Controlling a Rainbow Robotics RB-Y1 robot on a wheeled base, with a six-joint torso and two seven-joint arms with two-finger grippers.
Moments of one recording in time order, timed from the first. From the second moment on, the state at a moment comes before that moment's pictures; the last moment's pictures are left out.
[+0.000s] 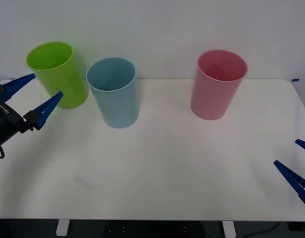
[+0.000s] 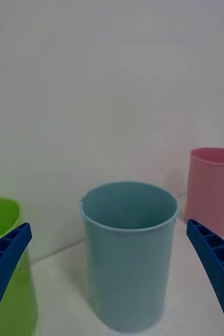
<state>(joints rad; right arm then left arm) 0.35 -0.40 -0.52 -1.66 0.96 -1.22 0.00 0.03 0.46 0.43 -1.73 -1.13 -0.94 0.13</state>
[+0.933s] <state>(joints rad) 0.35 -0.40 -0.52 -1.66 0.96 -1.22 0.00 0.40 0.55 0.72 -1.79 -1.03 -1.05 0.08</state>
